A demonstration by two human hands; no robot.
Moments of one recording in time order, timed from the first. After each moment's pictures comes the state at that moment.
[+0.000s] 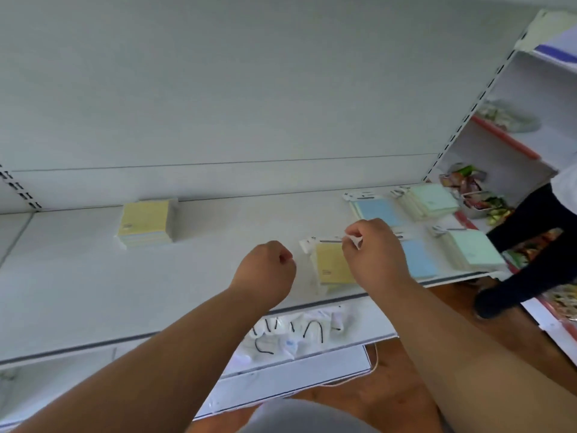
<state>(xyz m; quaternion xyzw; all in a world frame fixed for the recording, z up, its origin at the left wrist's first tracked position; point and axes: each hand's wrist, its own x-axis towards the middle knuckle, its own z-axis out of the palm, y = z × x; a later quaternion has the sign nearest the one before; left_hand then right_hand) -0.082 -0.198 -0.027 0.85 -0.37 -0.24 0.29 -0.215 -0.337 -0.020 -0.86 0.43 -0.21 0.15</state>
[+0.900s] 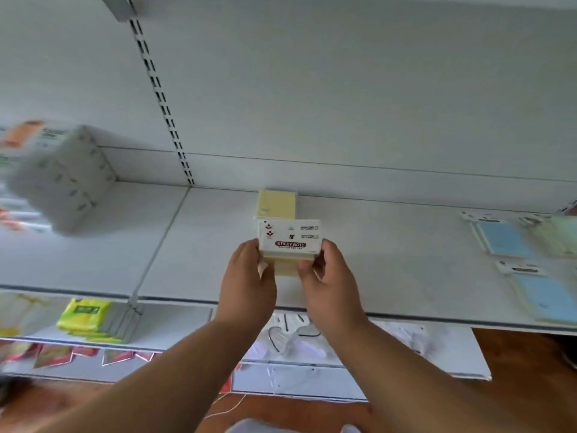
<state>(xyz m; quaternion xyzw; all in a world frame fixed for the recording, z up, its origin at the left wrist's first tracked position) -0.010 -0.029 -0.040 0.86 -0.20 -0.03 0.47 -0.083 -0.135 -0.043 -0.78 0.29 -0.19 0.52</state>
